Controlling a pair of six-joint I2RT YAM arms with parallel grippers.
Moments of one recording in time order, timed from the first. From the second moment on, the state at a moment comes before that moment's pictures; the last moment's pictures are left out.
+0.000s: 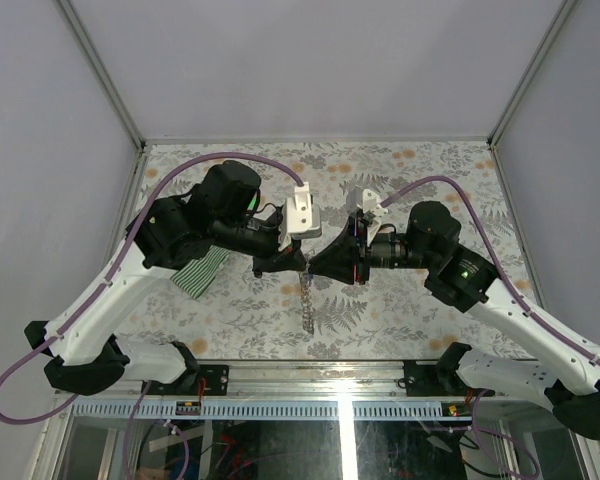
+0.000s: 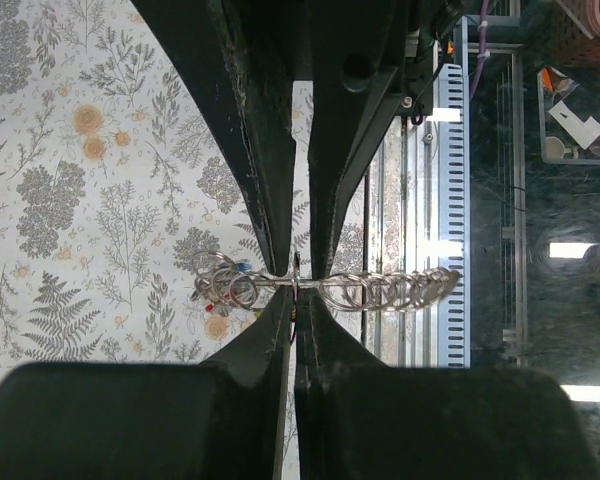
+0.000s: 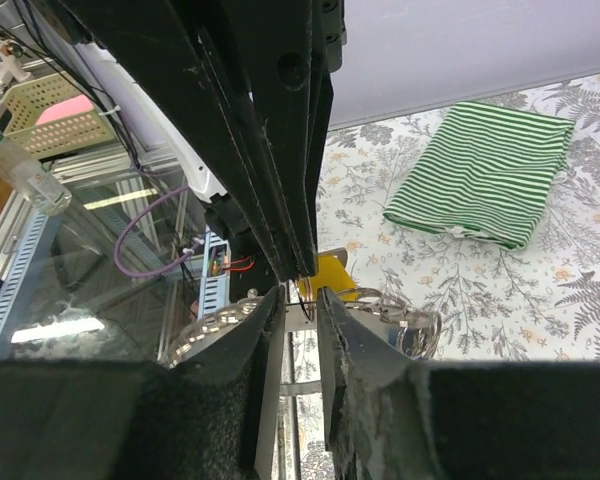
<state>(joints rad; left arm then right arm) -0.85 1.30 1.76 -1.14 0.58 0.39 0.83 0.98 1.04 -0.13 -0.68 0.15</state>
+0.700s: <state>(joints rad) -0.86 1.29 1.76 -1.14 0.61 0.40 0.83 1.00 1.04 -0.09 -0.77 0.16</state>
